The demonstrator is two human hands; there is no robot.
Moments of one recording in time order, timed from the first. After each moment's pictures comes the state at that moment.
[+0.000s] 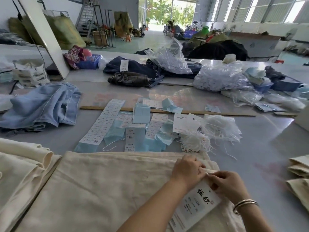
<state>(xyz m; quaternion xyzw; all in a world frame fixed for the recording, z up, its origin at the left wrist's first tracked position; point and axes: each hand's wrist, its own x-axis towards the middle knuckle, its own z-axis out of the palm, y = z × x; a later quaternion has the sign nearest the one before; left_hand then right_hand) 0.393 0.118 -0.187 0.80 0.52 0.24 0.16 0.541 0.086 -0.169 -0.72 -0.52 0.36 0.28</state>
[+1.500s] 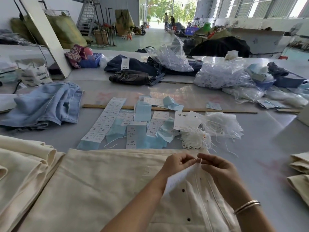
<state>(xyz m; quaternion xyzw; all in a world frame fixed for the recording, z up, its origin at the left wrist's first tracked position) 0.351 0.110 -0.181 0.63 0.46 0.41 0.48 0.511 0.076 -0.148 -0.47 -0.44 0.57 0.51</state>
